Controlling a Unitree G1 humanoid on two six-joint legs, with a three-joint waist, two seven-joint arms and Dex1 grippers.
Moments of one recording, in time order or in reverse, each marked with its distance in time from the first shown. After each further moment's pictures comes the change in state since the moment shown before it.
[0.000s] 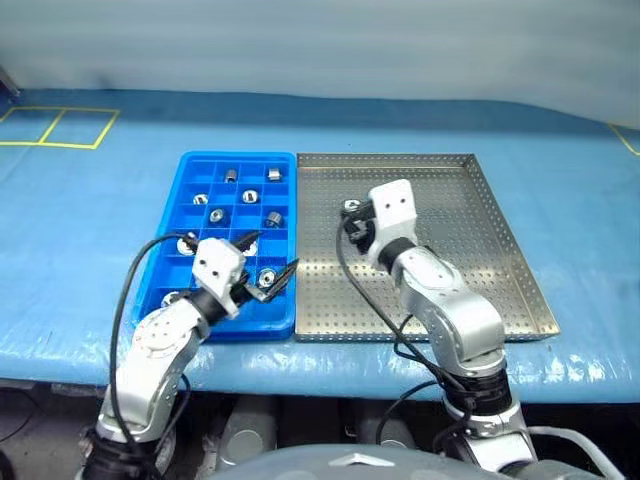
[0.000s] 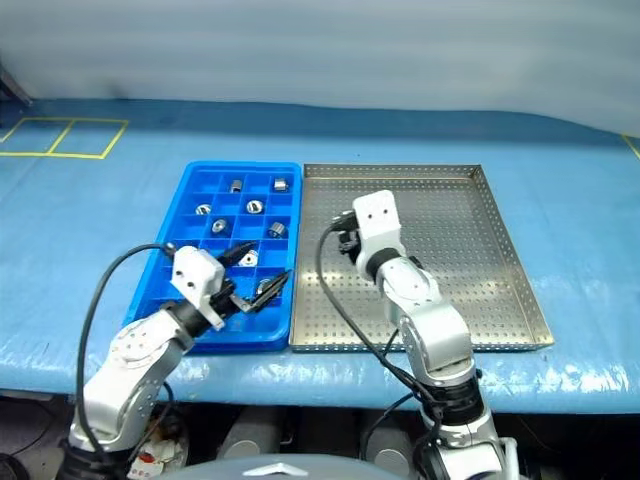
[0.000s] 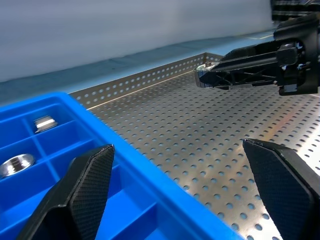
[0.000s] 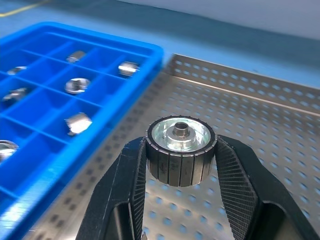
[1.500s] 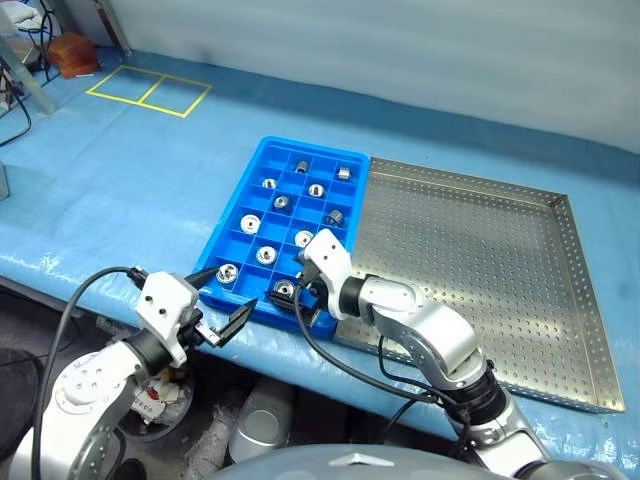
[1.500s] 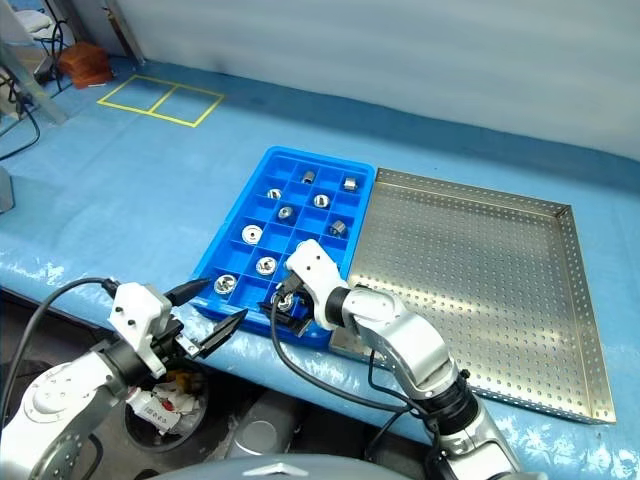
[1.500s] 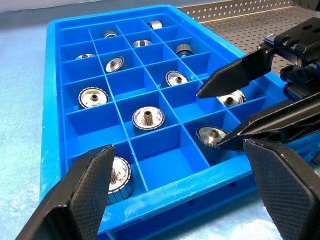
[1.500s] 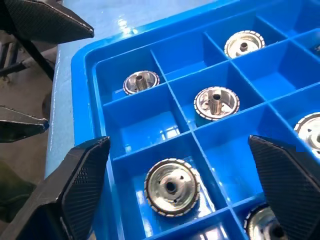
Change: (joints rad) left arm 0.239 0.166 0.200 -0.238 -0.121 0.157 -0.052; right arm 0.048 -0.095 0.206 0.025 0.129 -0.005 0.336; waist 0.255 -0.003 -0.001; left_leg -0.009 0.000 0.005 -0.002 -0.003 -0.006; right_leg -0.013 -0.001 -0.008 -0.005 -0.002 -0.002
